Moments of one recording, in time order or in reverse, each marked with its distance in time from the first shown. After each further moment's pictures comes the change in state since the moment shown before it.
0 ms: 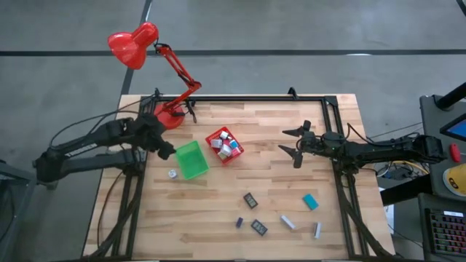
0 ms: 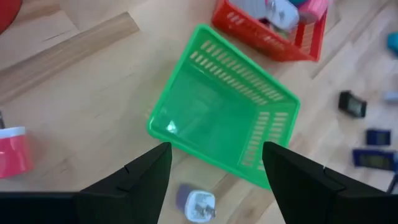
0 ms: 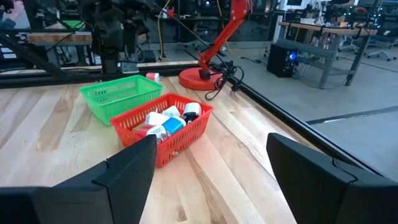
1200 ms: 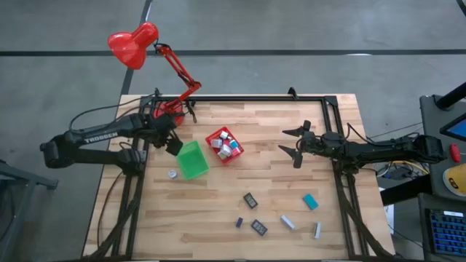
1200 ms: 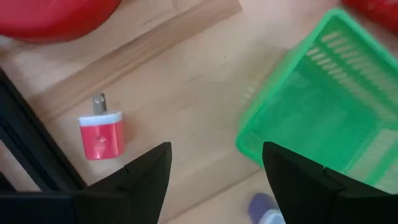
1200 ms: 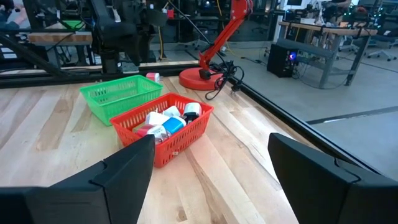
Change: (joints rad) left arm 0.002 0.340 0.075 -0.073 -0.235 -0.031; right arm 0.000 0.000 0.000 0.000 0.000 0.000
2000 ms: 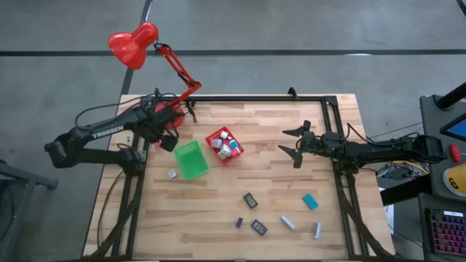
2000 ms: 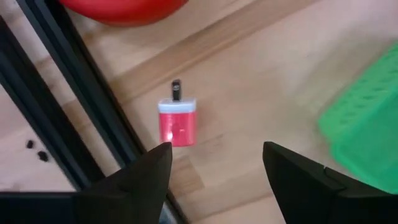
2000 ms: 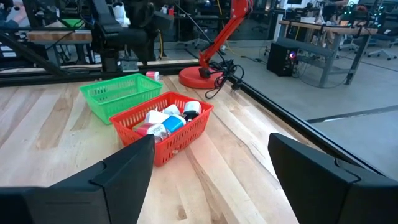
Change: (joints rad) left arm 0.162 0.091 0.024 -0.116 -0.092 0.140; right arm 0.000 0.000 0.000 -0.005 0.000 0.000
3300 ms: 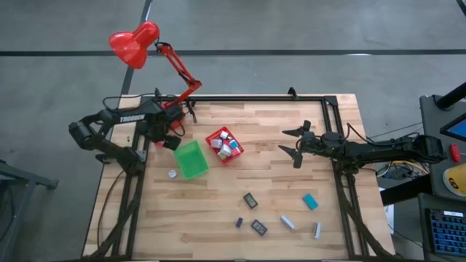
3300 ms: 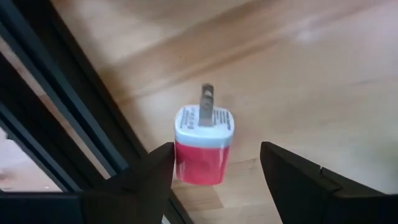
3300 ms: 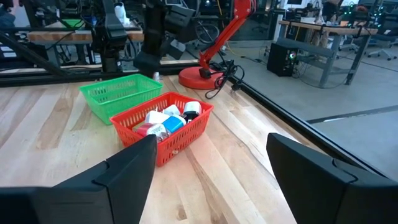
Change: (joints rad) left arm 0.153 0.351 -0.013 0.102 0.025 0.060; right arm 0.000 0.000 0.000 0.000 0.000 0.000
